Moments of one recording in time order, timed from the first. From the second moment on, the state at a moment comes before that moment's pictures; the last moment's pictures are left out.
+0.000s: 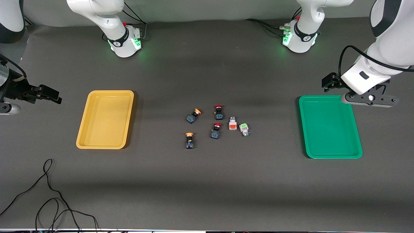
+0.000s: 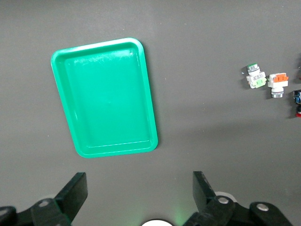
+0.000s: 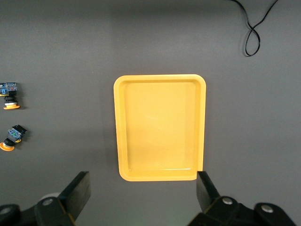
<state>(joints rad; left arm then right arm) -0.13 0.01 -0.06 -1.67 0.06 1.55 -0.05 -0.04 0.01 0.00 -1.65 -0.01 1.60 0.02</state>
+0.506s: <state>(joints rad) -0.13 0.01 -0.06 -1.67 0.06 1.55 -0.05 -0.04 0.01 0.00 -1.63 -0.01 1.60 0.02</state>
